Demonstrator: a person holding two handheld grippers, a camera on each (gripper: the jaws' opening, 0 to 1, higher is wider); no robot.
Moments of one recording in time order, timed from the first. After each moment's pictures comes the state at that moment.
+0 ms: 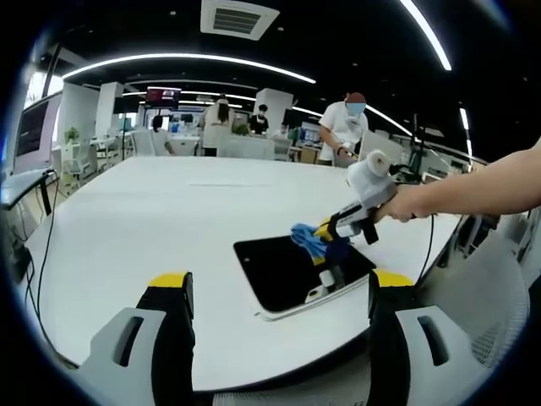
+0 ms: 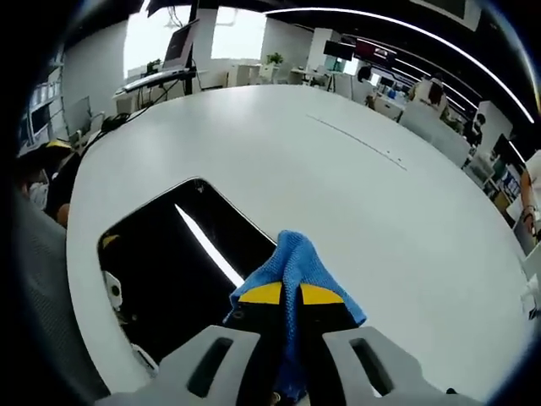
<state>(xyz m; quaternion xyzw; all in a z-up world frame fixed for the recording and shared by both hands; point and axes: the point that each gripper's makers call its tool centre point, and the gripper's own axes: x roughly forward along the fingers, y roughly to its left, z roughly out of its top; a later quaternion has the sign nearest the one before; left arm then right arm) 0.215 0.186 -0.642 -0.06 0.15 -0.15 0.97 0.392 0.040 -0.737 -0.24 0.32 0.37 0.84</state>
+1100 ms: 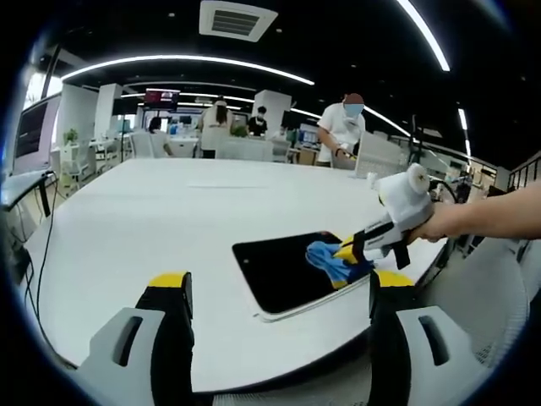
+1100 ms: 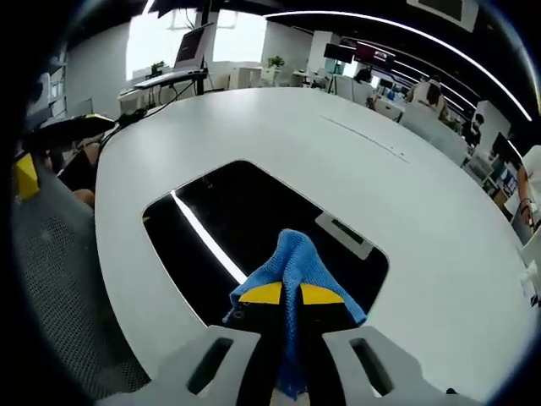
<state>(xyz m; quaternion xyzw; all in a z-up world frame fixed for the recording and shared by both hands) 0.215 0.186 -0.639 -0.06 0.15 -0.15 0.97 0.318 0.032 -0.735 -0.24 0.31 0.37 0.84</state>
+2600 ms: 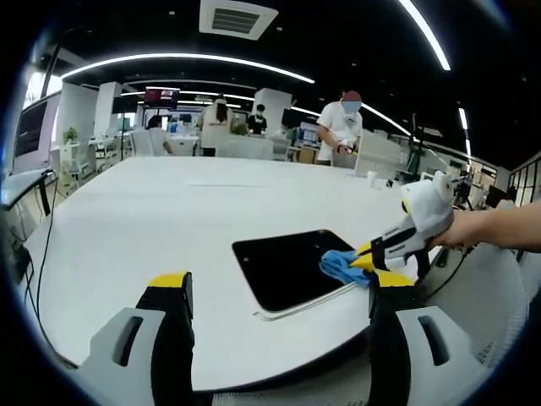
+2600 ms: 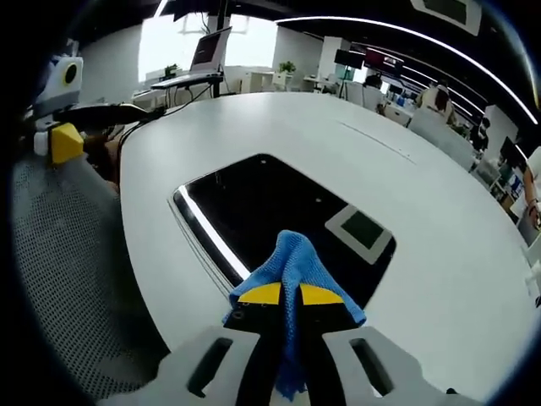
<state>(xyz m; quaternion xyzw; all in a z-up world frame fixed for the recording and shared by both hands) 0.214 0.185 -0.640 -0.06 0.15 -0.15 0.97 0.293 0.013 -0.735 -0.23 0.30 0.40 0.84</state>
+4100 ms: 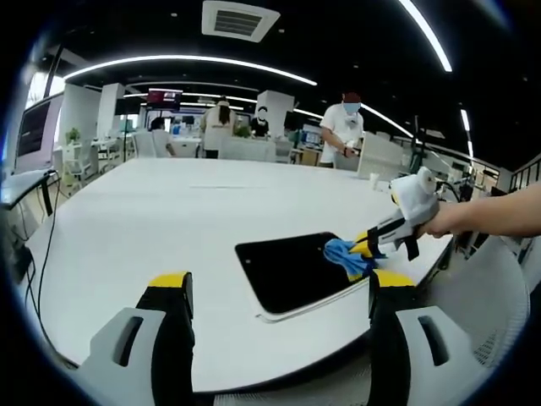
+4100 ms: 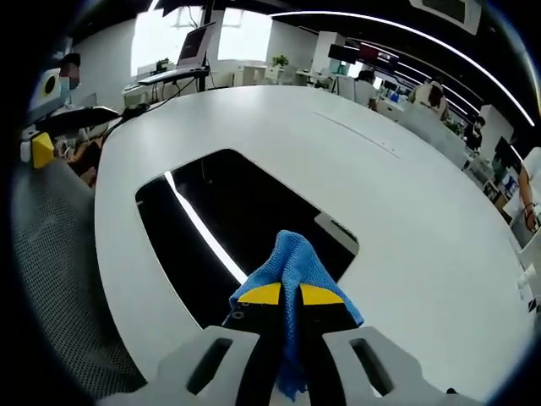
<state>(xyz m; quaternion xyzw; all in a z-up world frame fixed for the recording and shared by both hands) 0.215 0.189 -0.638 -0.06 0.15 -0.15 0.98 0.342 -0.004 -0.735 -0.25 0.31 0.38 0.84</state>
